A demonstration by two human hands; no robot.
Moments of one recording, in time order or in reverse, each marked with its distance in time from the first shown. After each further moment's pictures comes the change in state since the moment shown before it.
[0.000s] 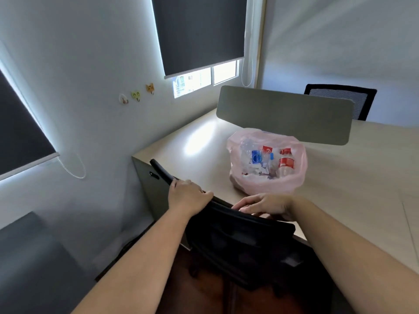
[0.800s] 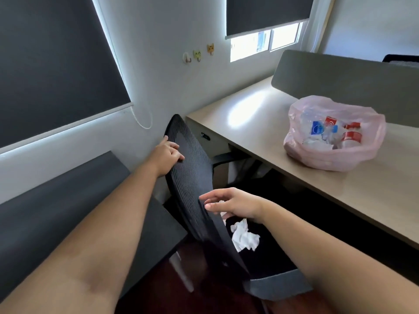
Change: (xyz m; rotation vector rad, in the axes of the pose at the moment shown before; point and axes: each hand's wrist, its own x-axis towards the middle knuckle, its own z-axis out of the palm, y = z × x) left_hand -0.083 -0.223 -0.058 -0.402 0.033 -0.114; right_hand 0.058 -0.057 0.235 -0.011 -0.127 -0.316
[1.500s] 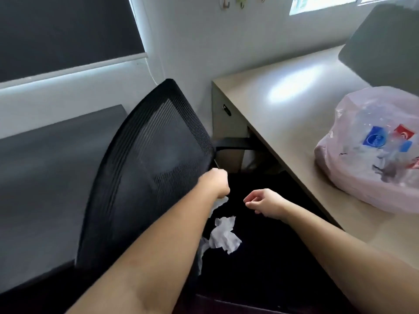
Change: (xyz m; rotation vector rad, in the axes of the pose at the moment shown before) left_hand 0.052 0.077 0.198 0.328 -0.372 -0.393; right_hand 0.073 0.129 -0.162 -0.428 0.002 0.266
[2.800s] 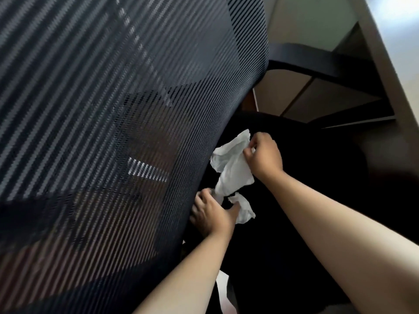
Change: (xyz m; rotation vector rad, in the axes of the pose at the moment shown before) left_hand 0.052 -0.020 0.276 -0.619 0.203 -0.962; right_hand 0.228 0.062 0.122 -0.210 0.242 -0.207
